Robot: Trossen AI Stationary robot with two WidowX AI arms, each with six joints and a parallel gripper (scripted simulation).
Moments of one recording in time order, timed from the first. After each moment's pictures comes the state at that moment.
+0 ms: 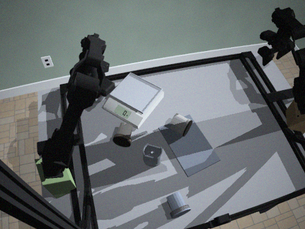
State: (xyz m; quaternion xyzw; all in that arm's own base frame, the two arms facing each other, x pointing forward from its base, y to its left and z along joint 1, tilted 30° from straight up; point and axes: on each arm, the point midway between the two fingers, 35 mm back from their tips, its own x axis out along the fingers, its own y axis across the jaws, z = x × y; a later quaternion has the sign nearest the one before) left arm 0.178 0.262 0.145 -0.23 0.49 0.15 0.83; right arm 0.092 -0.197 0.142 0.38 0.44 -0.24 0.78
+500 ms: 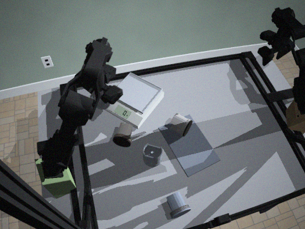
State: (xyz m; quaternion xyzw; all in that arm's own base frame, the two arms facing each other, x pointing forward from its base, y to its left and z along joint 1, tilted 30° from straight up) left arm 0.178 0.201 0.171 -0.23 0.48 0.16 0.83; right arm 0.092 -0.197 0.142 0.38 0.44 -0.24 0.78
